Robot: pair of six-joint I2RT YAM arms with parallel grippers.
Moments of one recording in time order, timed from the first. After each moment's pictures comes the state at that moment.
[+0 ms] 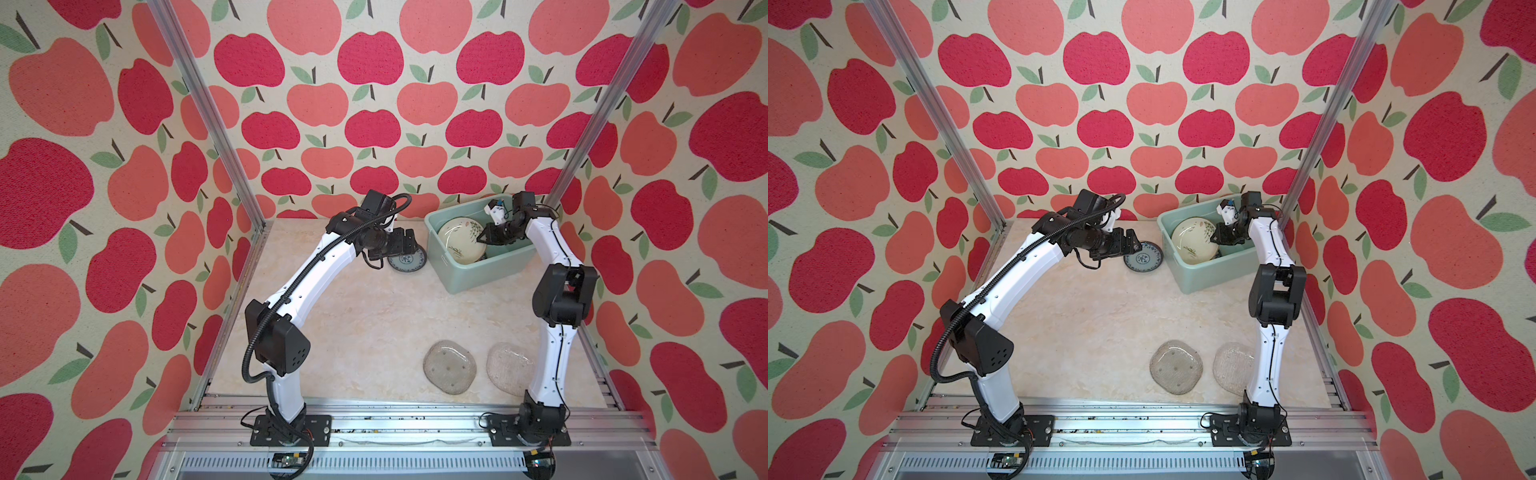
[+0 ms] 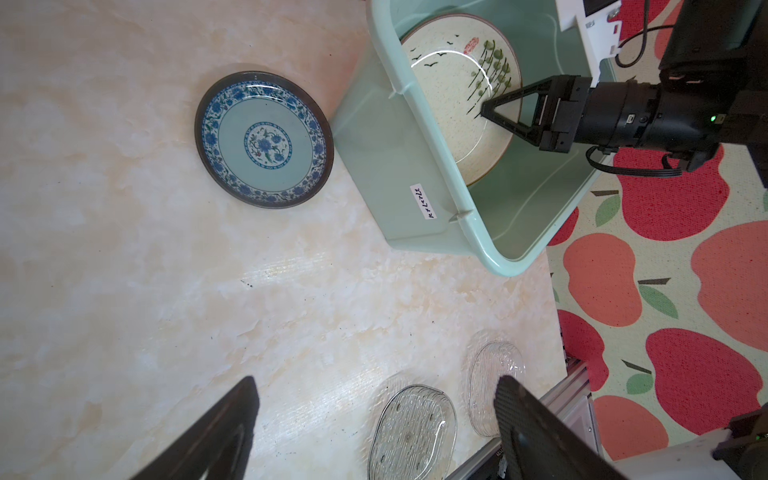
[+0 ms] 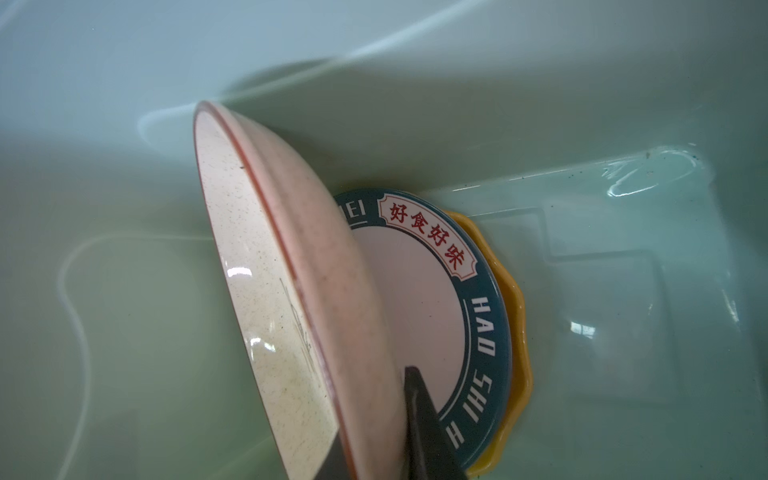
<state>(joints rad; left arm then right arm) -0.57 1.86 2.00 -1.01 0.26 -0.50 0.02 2.28 2.15 -0.96 -0.51 -0.14</state>
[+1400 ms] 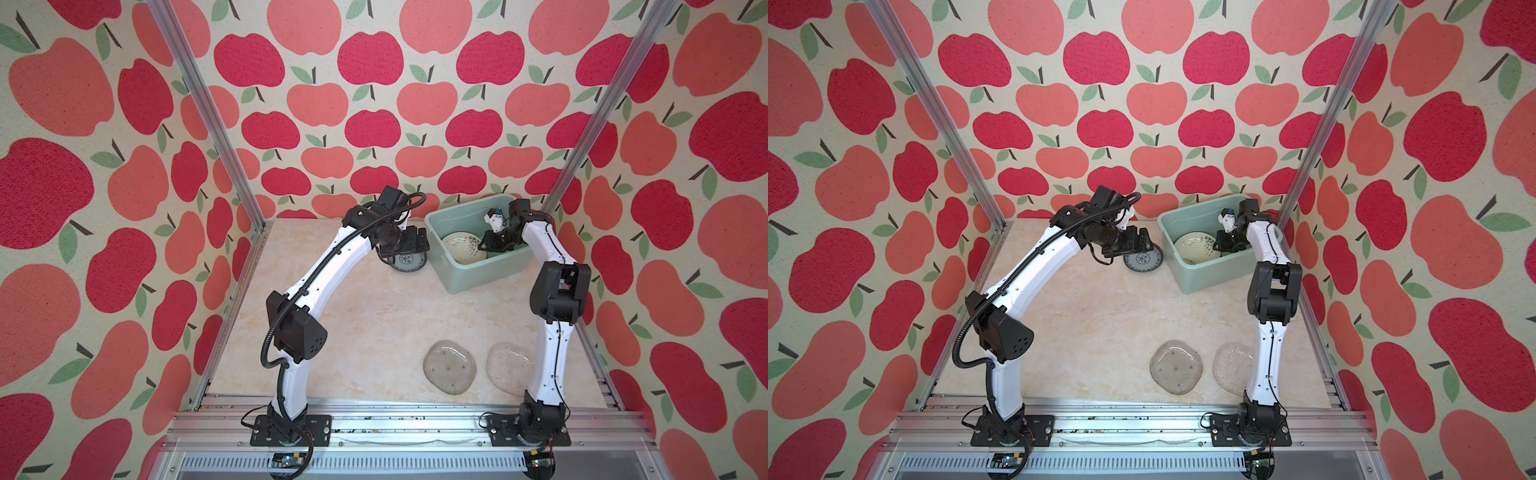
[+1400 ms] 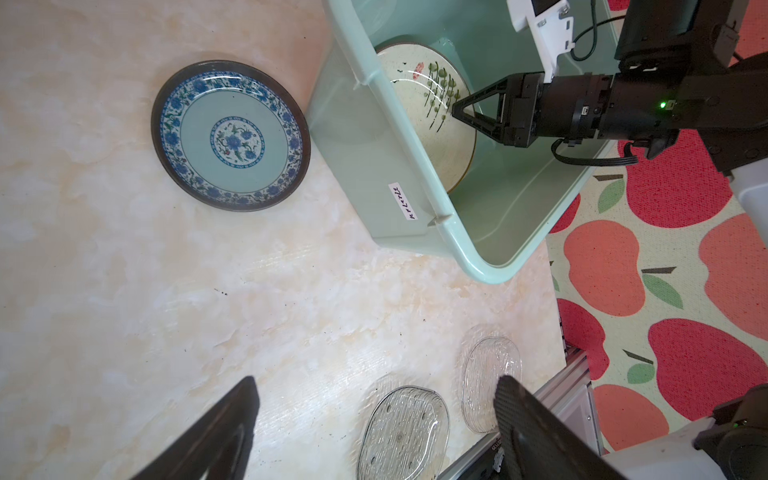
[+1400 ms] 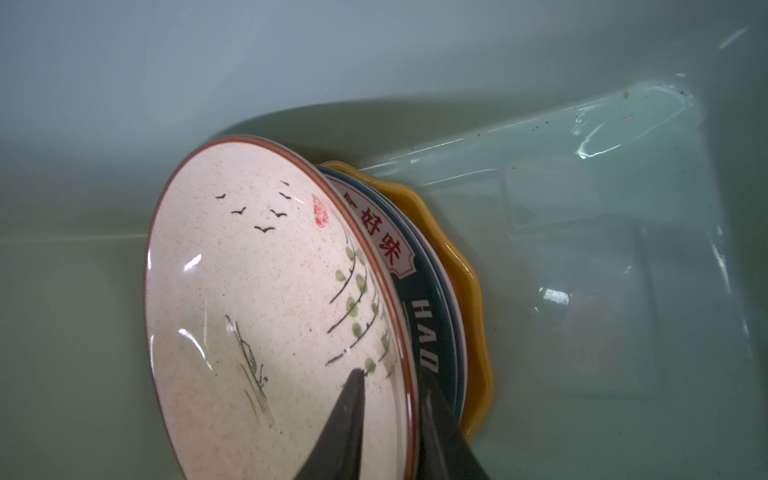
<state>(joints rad) -0.62 2.02 2.22 -1.12 0.25 -0.50 0.02 2.34 2.13 -0.95 -0.41 -0.14</state>
